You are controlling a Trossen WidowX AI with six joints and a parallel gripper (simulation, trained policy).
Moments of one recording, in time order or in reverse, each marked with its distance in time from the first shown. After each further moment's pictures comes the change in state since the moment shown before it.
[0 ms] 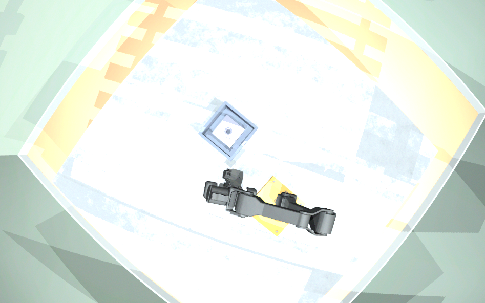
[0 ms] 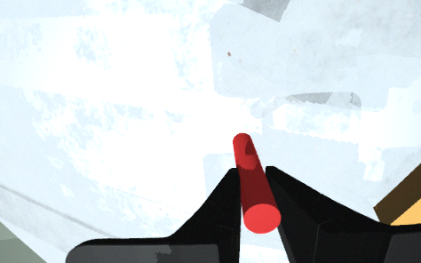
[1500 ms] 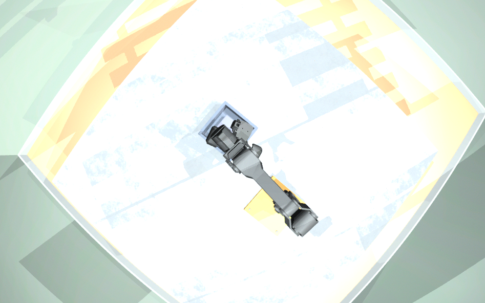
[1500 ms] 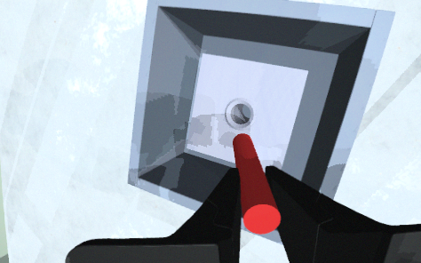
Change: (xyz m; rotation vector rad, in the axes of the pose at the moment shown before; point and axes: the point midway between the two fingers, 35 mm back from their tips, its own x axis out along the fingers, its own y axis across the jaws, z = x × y) arm -0.045 0.029 0.180 0.207 -0.262 -0.034
